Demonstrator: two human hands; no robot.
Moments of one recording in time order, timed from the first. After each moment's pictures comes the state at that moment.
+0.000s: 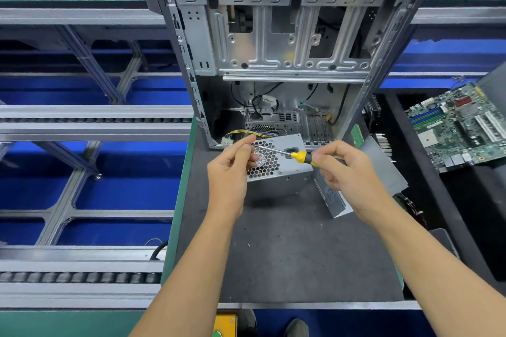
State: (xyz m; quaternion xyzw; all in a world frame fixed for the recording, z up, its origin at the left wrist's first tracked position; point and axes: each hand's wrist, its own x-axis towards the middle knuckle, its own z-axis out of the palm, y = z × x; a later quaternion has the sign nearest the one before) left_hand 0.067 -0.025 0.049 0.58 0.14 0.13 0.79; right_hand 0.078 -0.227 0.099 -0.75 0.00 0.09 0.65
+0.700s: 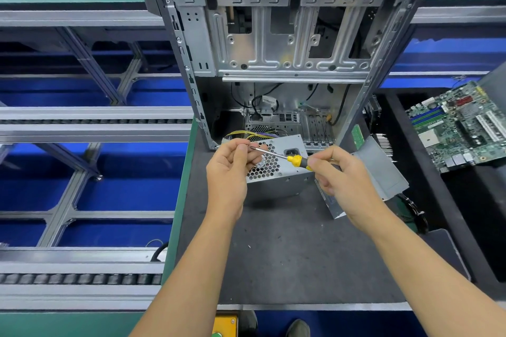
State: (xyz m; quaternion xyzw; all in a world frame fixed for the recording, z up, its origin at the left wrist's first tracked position) left_hand 0.067 -0.027 0.053 0.58 0.13 0.14 0.79; right_hand 0.072 -0.220 0.091 -0.74 0.01 0.10 0.66
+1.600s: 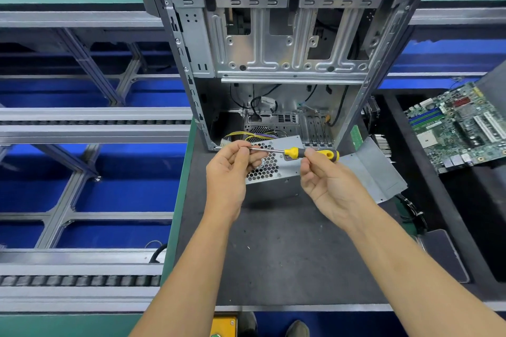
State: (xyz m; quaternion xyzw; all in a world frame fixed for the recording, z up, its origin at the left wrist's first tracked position) left_hand 0.065 -0.027 0.062 0.57 0.13 0.11 0.80; right_hand 0.078 -0.200 0.087 -0.42 0.17 0.19 0.87
